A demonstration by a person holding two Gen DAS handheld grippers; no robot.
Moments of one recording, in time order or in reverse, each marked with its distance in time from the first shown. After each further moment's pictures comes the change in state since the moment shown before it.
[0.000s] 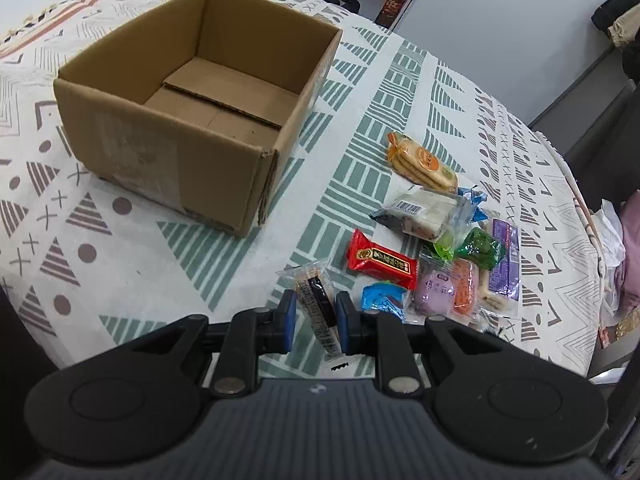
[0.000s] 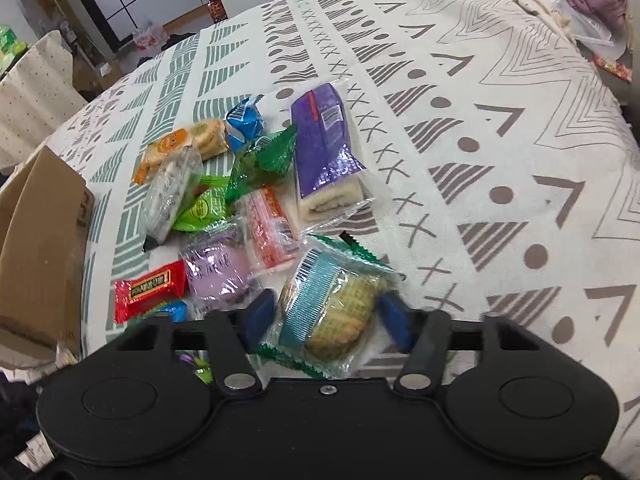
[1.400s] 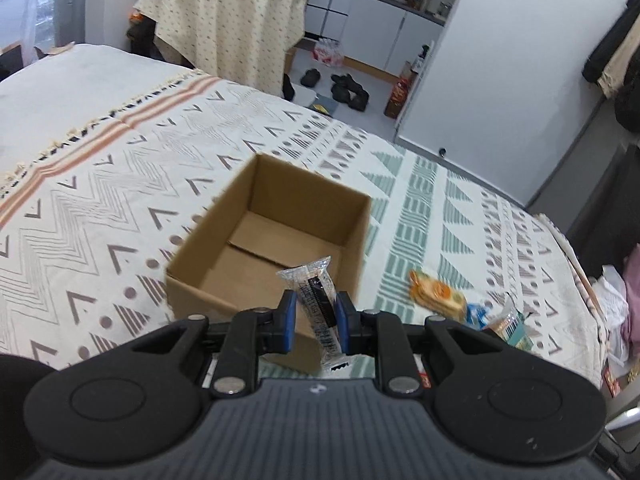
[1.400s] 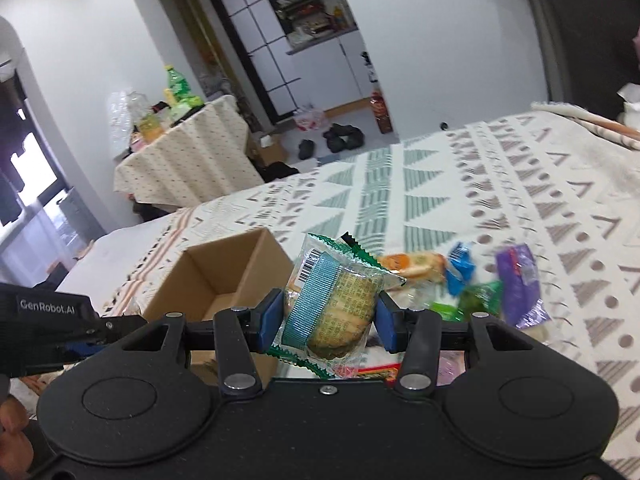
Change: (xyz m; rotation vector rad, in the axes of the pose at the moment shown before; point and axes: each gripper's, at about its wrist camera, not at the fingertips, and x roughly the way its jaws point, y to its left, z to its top) left arm -0.095 0.024 0.064 0.037 -0.275 0.073; right arm -0.084 0.074 0.014 -0.216 -0.319 0.432
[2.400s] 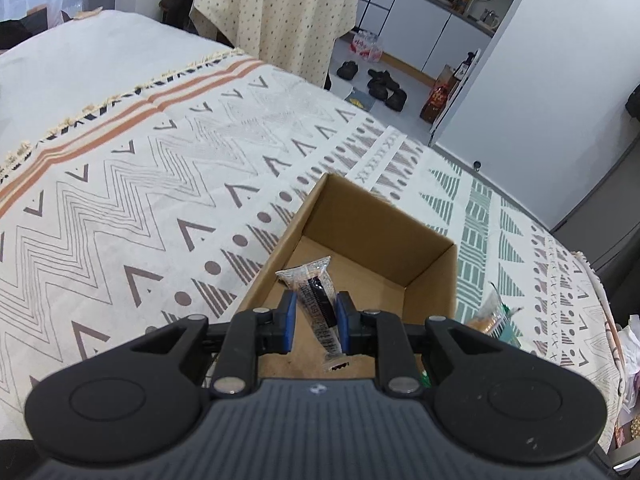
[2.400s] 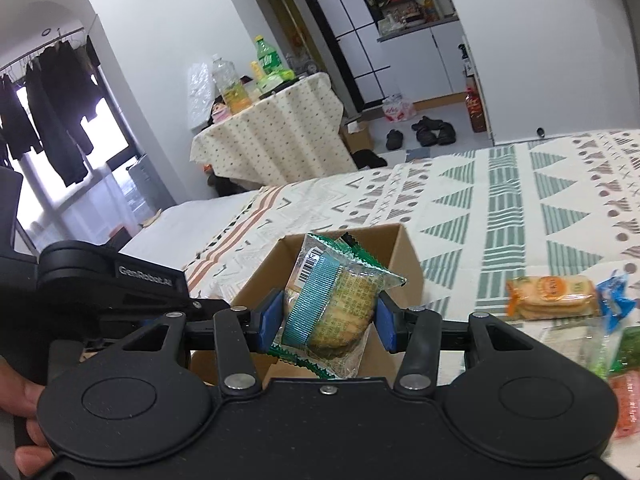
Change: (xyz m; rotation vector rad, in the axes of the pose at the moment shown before) left arm 0.067 0.065 0.045 -0.105 0.053 0.032; right arm 0.066 0.075 0.002 -0.115 0.039 0.224
